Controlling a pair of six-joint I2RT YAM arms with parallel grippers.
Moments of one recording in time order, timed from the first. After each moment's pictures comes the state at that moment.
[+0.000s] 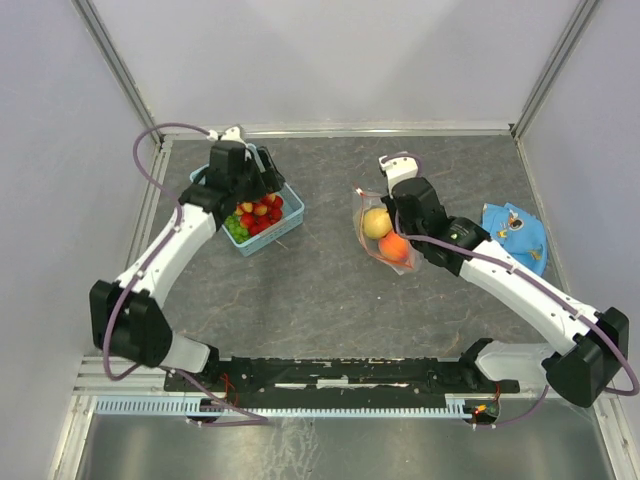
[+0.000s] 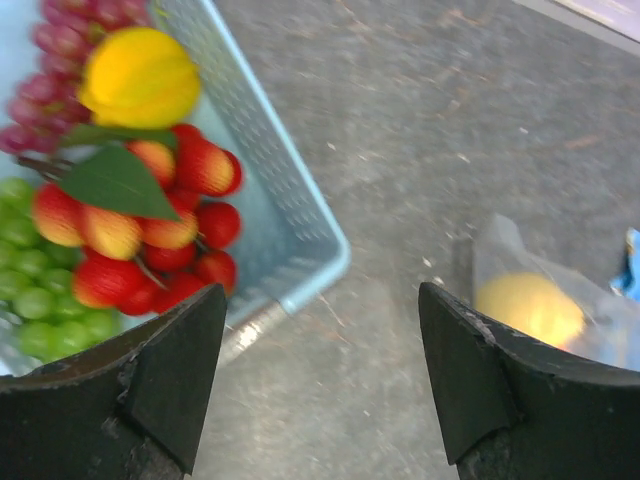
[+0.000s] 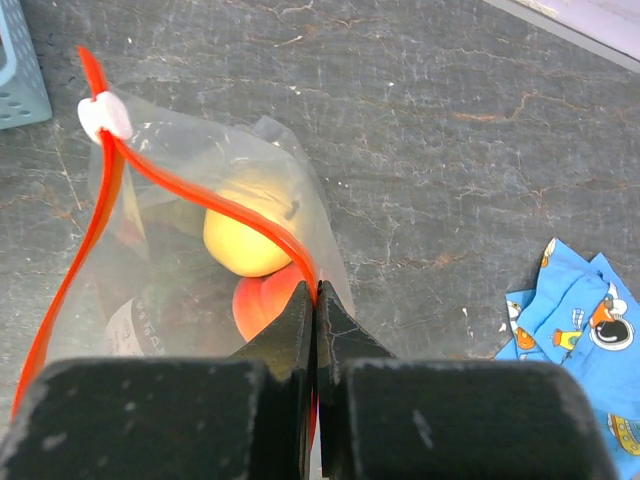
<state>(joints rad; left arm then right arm) -0.36 1.39 1.19 -0.35 -0.05 -0.56 0.70 1.24 1.13 -0.45 0.49 0.04</state>
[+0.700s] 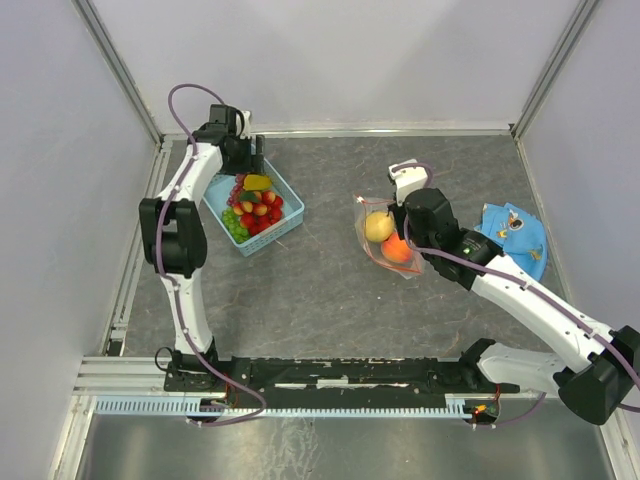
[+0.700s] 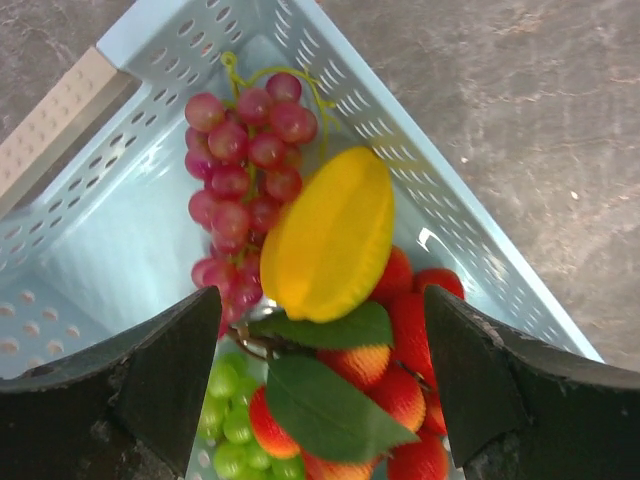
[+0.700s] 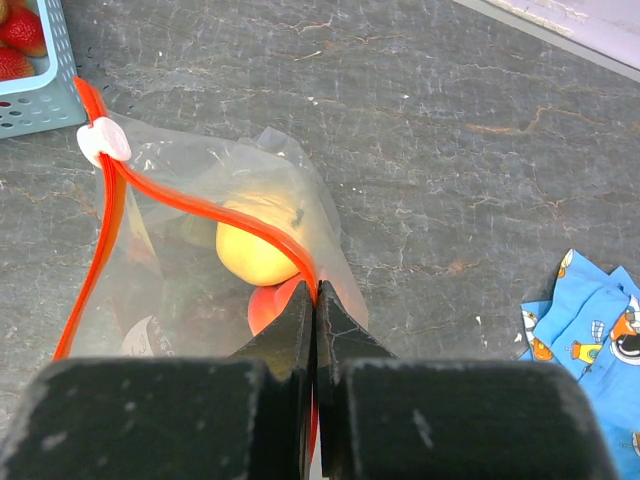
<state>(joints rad) -0.10 2.08 1.87 -0.69 0.08 -0.03 0.70 1.12 1.02 -0.37 0.44 0.03</state>
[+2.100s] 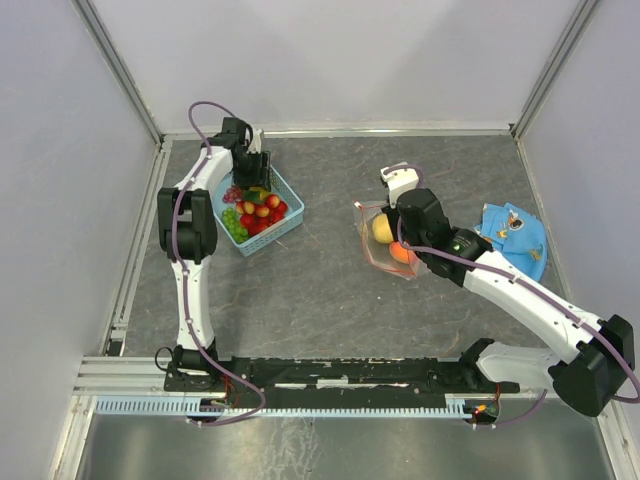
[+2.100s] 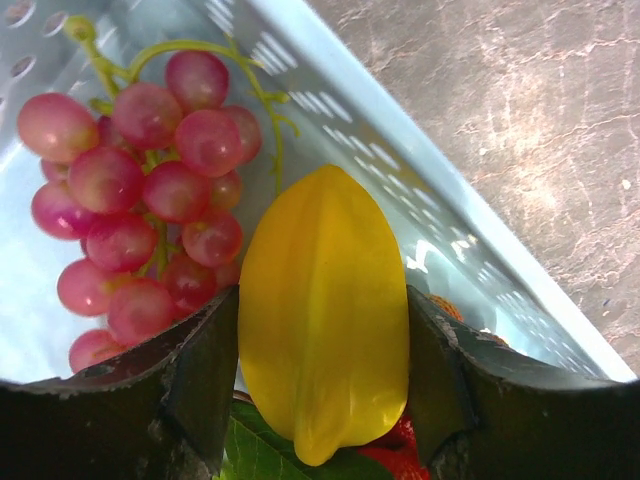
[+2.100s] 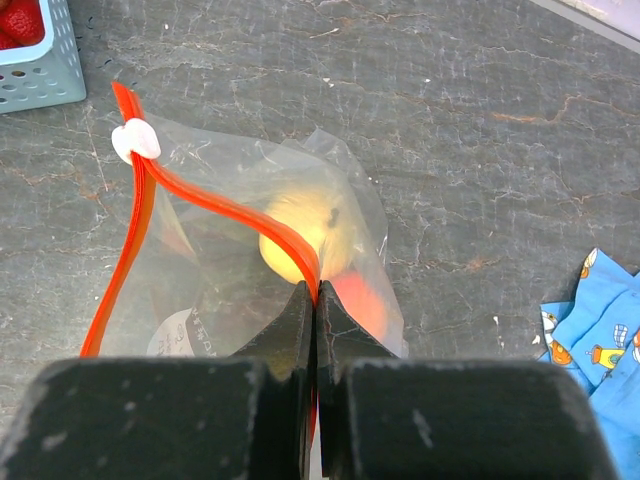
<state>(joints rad) -0.09 2.33 1.99 -0.74 0.20 0.01 0.70 1.17 1.00 -0.35 0.42 0.04</state>
